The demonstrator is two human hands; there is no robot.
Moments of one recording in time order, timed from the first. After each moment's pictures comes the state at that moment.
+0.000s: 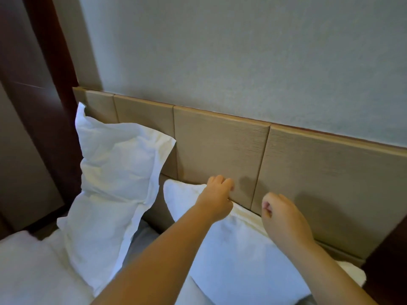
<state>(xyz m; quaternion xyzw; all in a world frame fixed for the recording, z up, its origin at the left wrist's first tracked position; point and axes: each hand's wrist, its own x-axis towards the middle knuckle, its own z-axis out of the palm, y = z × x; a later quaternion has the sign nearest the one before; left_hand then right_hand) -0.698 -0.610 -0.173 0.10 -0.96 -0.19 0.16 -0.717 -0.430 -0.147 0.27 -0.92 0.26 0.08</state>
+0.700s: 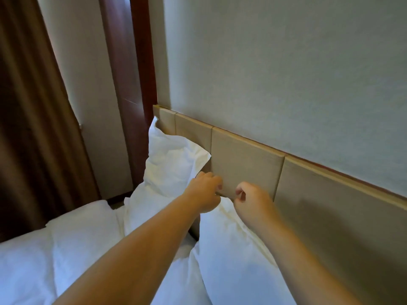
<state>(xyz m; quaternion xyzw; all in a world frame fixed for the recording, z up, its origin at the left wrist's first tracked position) -0.636 -0.589 -0.084 0.31 -0.93 -0.06 0.17 -0.724 -0.456 -0.072 0.47 -0.81 0.34 -0.02</state>
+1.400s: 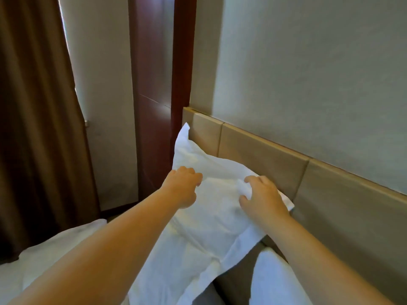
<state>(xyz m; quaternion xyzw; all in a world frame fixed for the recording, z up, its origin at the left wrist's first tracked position) -0.583 -0.949 -0.110 0.38 -0.92 0.05 0.09 -0.736 -0.805 -0.099 0.51 -0.82 0.26 0.02</state>
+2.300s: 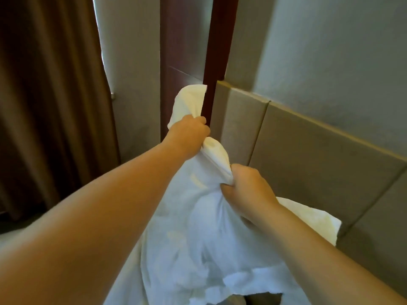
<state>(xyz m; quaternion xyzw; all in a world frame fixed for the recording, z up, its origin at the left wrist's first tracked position) -0.551 -1.038 -0.080 0.42 -0.88 0.21 0.10 -0.663 -0.894 -0.113 0.62 -0.74 0.23 -0.04</state>
